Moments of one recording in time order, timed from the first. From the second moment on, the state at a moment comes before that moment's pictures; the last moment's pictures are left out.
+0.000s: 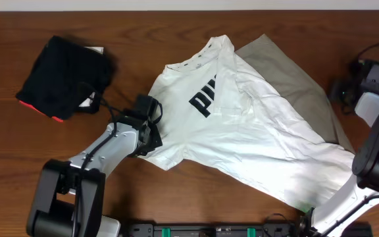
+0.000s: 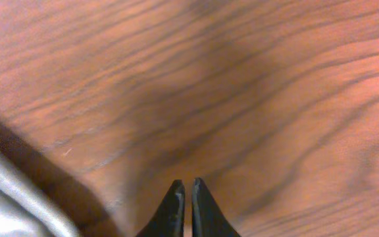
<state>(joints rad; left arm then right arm) -0.30 1.62 0.79 -0.62 -0.03 -0.62 -0.40 2.00 1.17 -0.13 -0.07 -0.07</state>
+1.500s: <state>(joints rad) -0.30 1.62 0.79 -0.63 -0.07 -0.61 -0.38 2.18 1.45 -0.52 -0.61 -0.42</state>
